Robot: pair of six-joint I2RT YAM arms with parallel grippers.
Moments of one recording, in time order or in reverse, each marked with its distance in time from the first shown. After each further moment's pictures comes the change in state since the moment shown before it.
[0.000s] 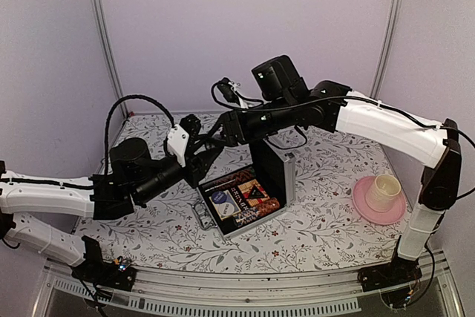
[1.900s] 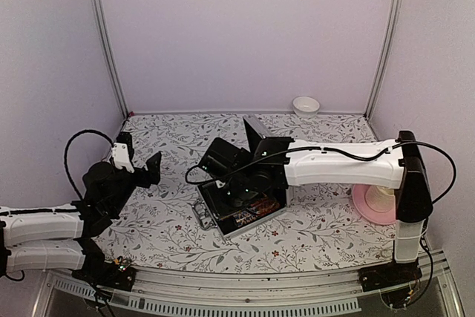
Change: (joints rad) left arm 0.462 -0.243 -0.456 0.153 -0.125 -0.248; right arm 0.254 0.209 -0.033 -0.245 0.424 0.248
